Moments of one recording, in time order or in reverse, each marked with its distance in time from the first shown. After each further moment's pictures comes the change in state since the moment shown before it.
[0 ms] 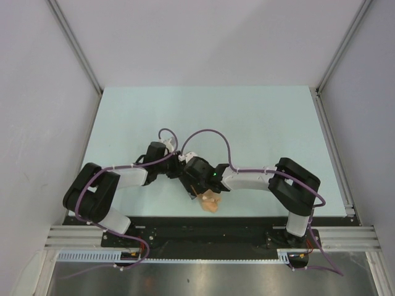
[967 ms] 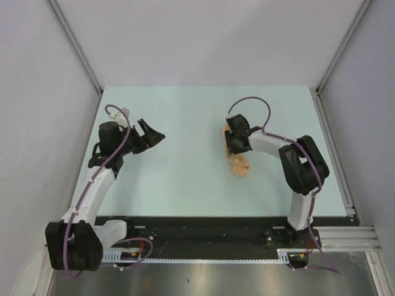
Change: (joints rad) left arm 0.383 -0.430 0.220 -0.406 0.012 0.101; right arm -0.544 0.069 0.102 -0.087 -0.010 -0.086
